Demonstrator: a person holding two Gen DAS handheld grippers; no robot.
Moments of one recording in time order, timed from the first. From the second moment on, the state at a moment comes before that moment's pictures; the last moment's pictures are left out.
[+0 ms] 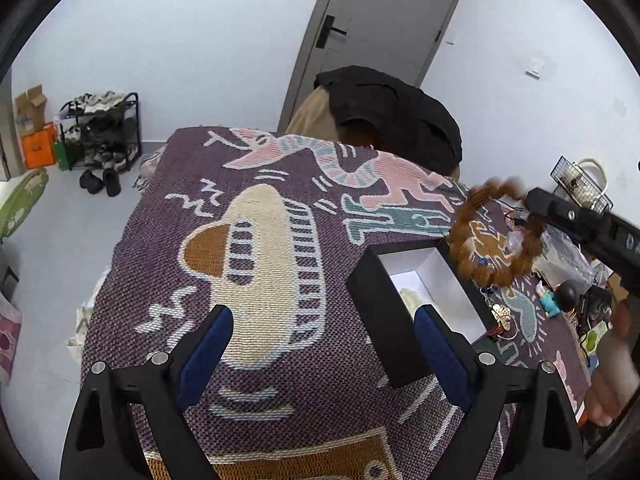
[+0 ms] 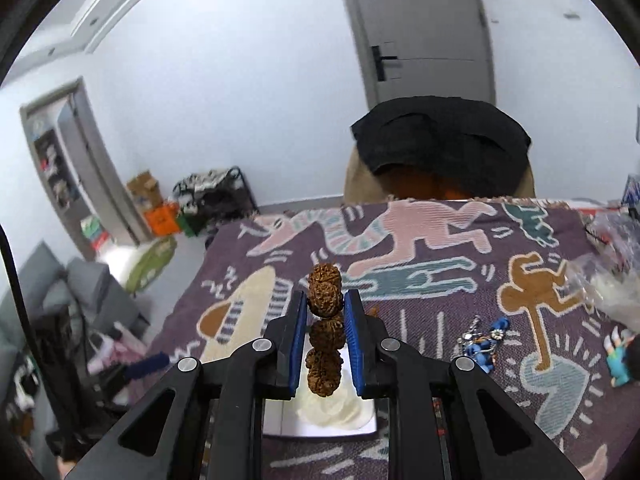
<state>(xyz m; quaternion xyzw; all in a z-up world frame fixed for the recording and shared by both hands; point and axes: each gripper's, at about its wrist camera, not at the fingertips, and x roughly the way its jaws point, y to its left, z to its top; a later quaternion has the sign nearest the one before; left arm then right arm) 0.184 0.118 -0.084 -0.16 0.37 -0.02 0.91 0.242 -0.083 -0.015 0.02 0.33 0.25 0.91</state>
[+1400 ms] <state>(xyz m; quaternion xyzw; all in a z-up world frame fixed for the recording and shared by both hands) 0.216 -0.069 -0.055 -0.04 0.38 -0.14 0.91 0.222 -0.304 -0.087 0.18 0.38 0.14 0.89</state>
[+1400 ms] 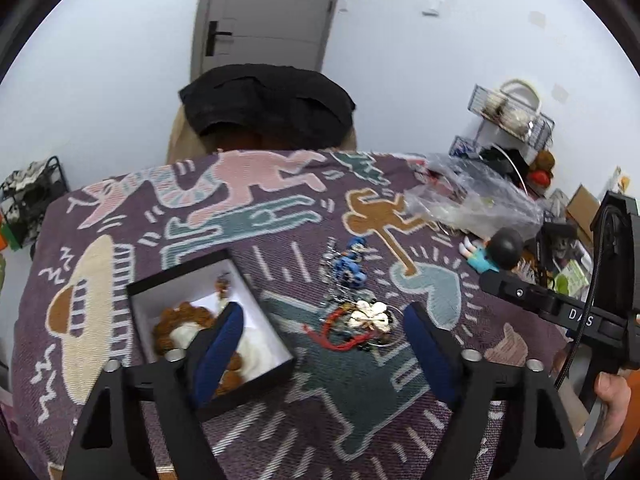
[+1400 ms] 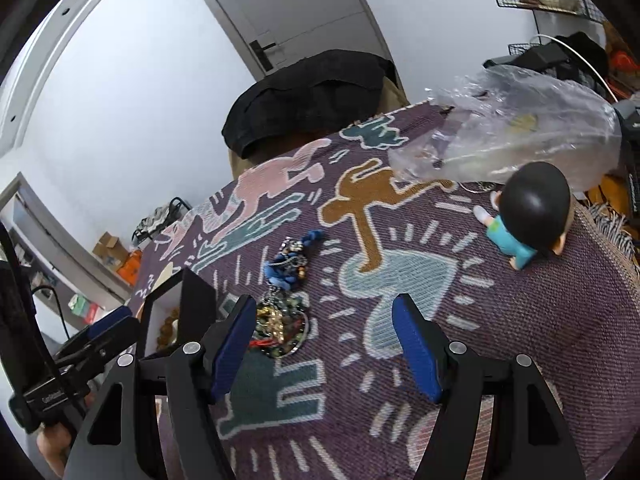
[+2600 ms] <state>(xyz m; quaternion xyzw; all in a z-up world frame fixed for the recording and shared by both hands) 0.262 -0.115 -0.139 0.01 0.46 -0.18 0.87 0.238 -0.337 -0.140 0.22 0.42 0.12 0.87</state>
